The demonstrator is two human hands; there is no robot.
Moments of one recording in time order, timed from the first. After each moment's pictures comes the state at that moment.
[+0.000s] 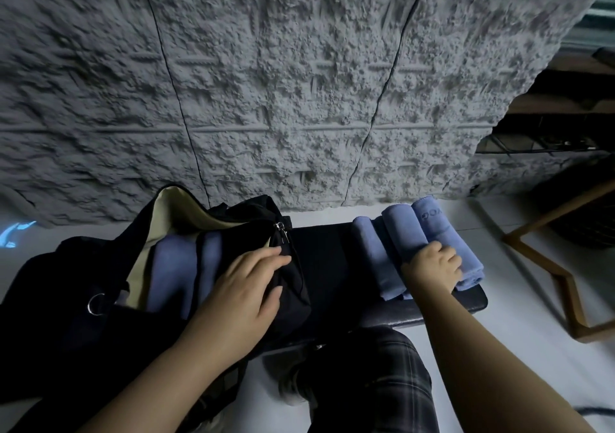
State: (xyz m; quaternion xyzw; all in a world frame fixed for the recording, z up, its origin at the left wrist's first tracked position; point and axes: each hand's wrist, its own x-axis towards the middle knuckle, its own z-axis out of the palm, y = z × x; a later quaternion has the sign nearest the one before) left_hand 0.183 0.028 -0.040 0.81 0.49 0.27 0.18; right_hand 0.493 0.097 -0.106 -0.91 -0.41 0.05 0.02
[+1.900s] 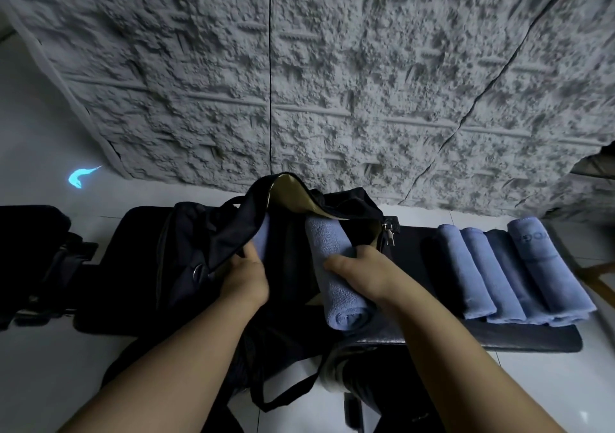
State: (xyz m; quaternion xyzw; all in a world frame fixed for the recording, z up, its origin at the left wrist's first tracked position) left_hand 0.083 0.067 -0.129 0.49 0.82 0.01 0.29; right_hand 0.254 0.073 -0.020 -0.68 -0.56 0.46 0.09
